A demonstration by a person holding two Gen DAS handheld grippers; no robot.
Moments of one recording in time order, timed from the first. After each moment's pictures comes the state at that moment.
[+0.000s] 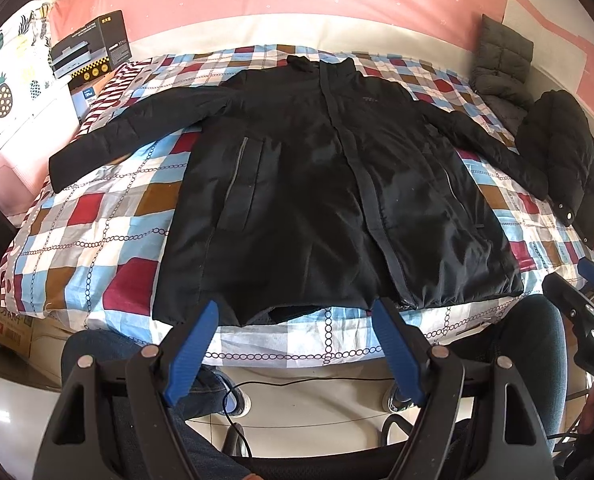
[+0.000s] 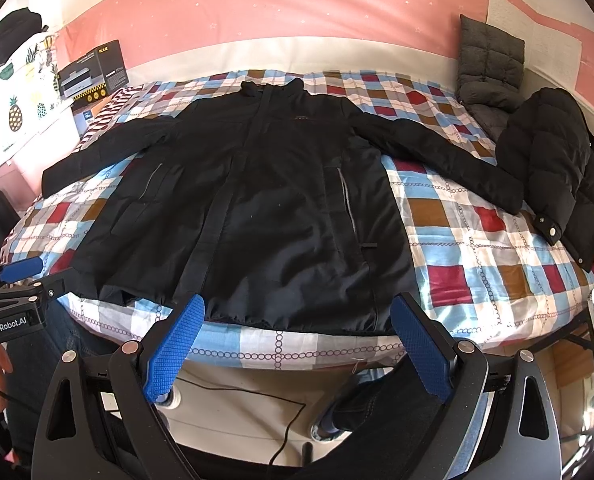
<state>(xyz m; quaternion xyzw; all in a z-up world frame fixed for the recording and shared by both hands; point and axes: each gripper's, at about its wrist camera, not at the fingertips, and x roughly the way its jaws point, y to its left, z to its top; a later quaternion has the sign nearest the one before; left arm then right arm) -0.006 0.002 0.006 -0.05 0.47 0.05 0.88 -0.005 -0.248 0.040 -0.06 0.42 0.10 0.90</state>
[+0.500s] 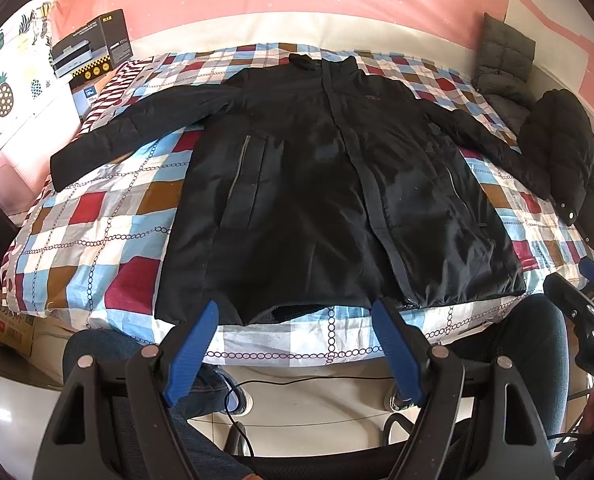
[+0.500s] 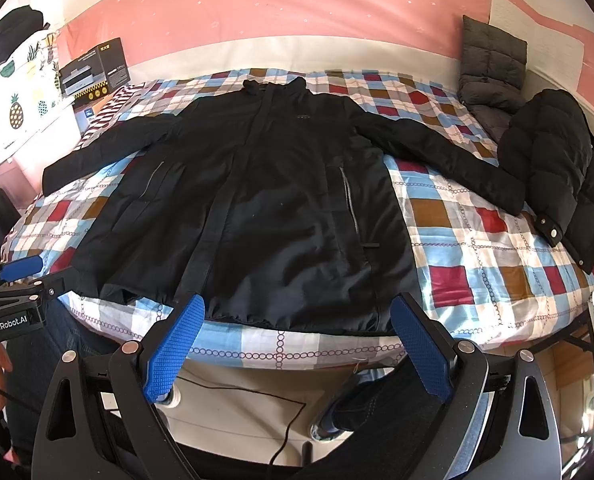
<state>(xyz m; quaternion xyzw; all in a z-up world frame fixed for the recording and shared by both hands) -0.007 0.007 0.000 -0.06 0.47 0.05 0.88 -0.005 -0.247 0.038 -0.06 0.42 0.10 0.90</state>
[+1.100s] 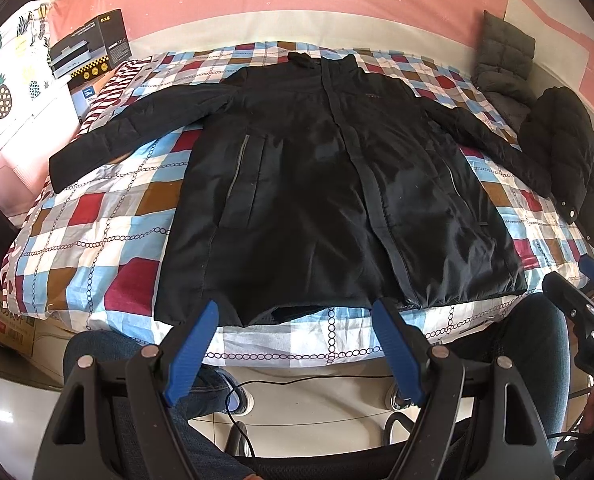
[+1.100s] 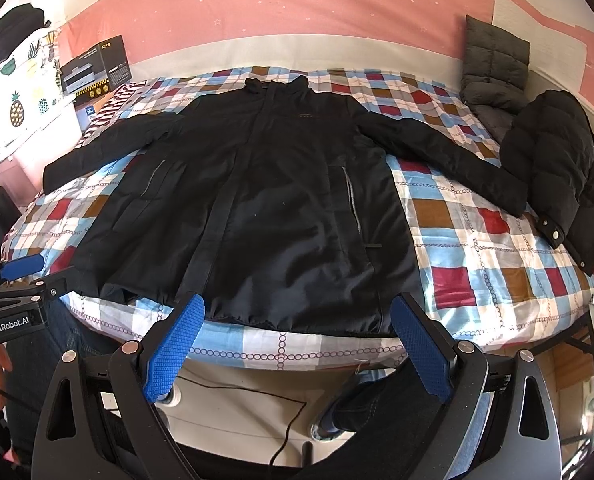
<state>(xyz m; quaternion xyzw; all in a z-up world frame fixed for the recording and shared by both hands) -0.007 0.007 0.000 -0.06 0.47 0.05 0.88 -0.005 -0.244 0.037 -0.06 0.42 0.10 0.90</state>
